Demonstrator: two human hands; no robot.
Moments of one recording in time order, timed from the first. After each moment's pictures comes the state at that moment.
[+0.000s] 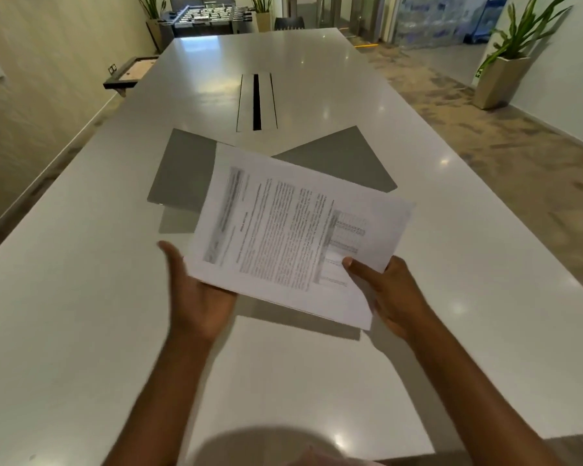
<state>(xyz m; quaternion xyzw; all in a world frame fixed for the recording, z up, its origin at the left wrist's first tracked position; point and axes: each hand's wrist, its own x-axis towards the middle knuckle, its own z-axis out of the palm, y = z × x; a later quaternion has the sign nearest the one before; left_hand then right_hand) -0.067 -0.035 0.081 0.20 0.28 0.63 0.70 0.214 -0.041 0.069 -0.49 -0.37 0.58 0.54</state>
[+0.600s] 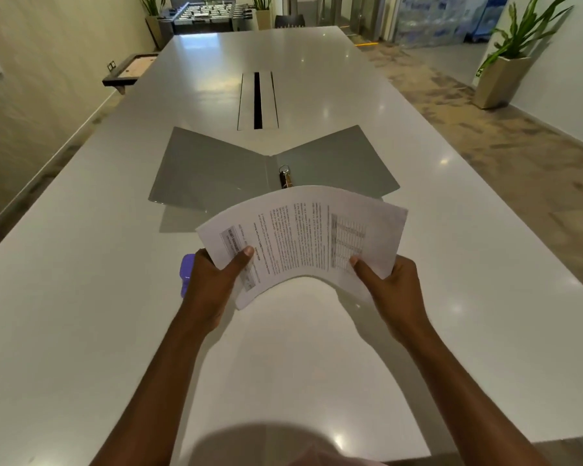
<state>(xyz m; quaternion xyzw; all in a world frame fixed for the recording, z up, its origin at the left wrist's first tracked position) -0.065 -0.017 0.072 0.44 0.56 0.53 0.46 0.210 -0.046 0.065 -0.54 -0.49 0.40 0.55</state>
